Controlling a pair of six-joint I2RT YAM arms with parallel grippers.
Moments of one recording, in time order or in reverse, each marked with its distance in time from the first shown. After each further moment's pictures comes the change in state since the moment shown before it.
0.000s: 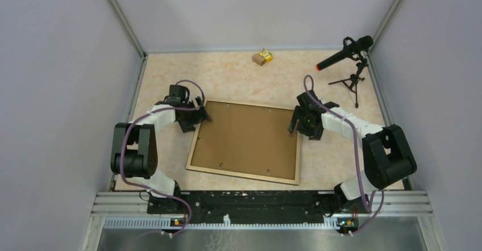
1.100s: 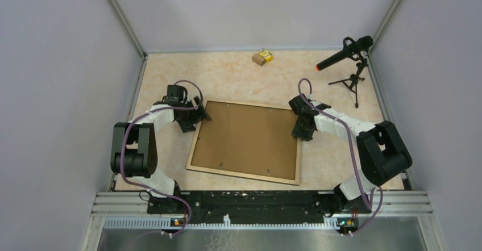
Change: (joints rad) left arm 0.026 0.011 0.000 0.014 0.049 -0.021; right arm 0.087 0.070 0.002 -0.011 0.095 0.204
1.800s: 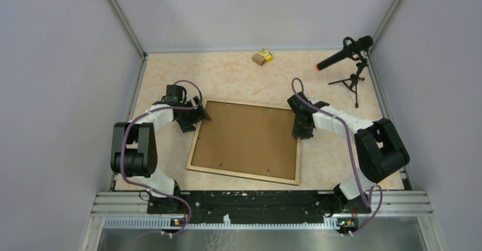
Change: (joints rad) left arm 0.009 0.002 0.000 0.000 0.015 0.001; right arm 0.002 0.025 0.040 -0.020 -0.006 -0.183
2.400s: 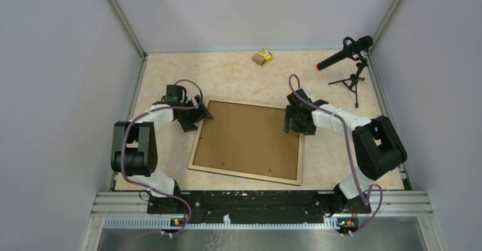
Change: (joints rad) left arm 0.003 0.009 -0.002 0.028 0.056 -0.002; right arm -0.014 0.010 0.011 0.077 -0.024 -0.088
